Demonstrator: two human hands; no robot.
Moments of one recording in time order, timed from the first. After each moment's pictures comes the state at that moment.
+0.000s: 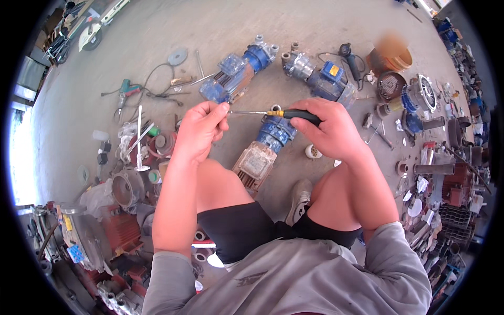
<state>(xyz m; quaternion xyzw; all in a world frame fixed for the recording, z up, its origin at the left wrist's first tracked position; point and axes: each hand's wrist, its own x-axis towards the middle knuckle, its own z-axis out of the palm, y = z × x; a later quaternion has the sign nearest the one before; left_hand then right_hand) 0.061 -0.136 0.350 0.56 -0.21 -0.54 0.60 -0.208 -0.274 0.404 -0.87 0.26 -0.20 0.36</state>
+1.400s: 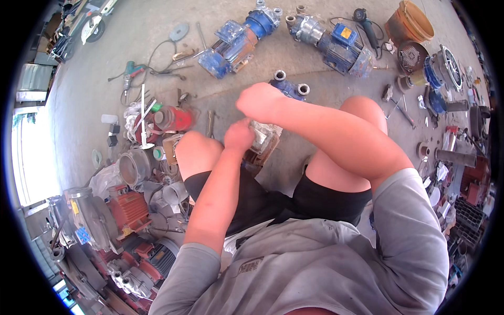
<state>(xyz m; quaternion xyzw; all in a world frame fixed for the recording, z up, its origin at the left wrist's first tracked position) -0.038 -0.110 0.099 0.85 -0.45 -0.27 0.07 -0.119 -0.268 0.234 -0.98 0.07 0.15 0.14</state>
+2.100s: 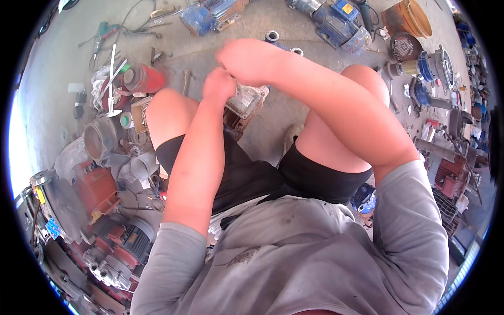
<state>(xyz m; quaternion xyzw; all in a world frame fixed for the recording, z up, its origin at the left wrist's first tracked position) -0.009 -0.123 0.068 0.87 -0.37 -0.29 0.13 -0.100 -0.240 0.231 -0.96 0.08 0.18 0.19</state>
